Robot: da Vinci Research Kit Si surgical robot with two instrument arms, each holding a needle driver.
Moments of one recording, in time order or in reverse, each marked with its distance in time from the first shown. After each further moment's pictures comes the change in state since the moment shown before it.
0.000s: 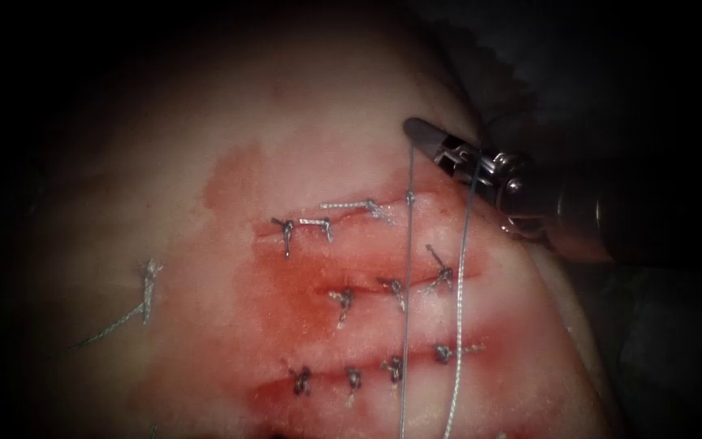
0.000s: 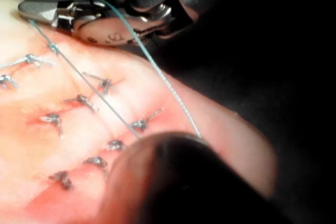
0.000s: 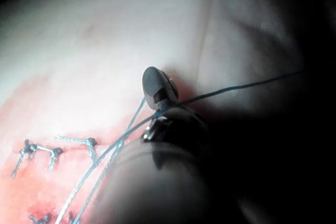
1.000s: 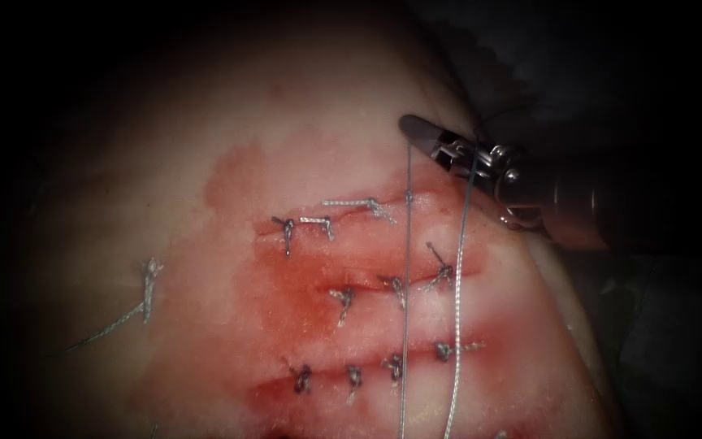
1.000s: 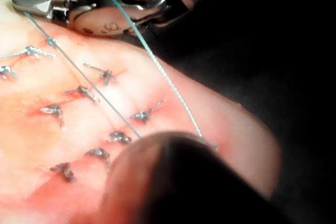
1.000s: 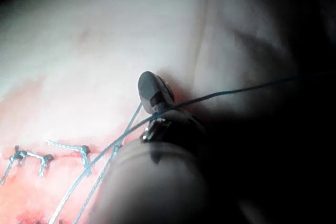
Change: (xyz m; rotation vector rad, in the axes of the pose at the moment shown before) right arm -0.002 -0.001 0.002 0.010 -0.008 -0.013; left arm 0.002 0.001 0.001 -0.008 0.032 -0.015
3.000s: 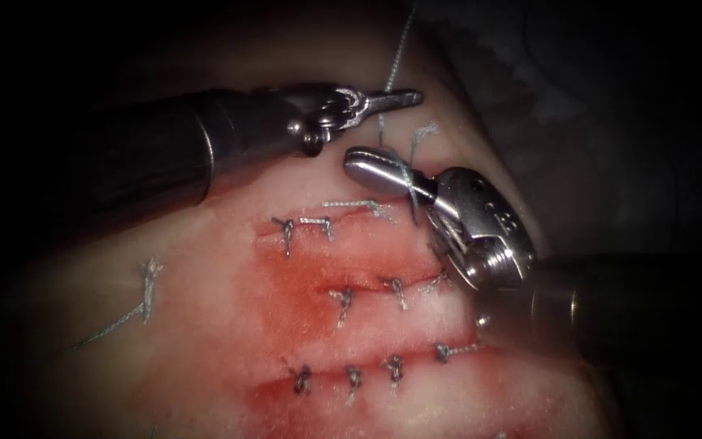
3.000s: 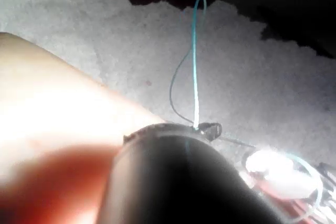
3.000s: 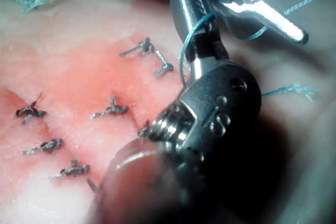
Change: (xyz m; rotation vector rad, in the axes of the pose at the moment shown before) right arm 0.006 0.008 -0.006 -0.772 -0.169 -0.786; left arm -0.030 0.015 -0.010 -0.118 -0.598 0.307
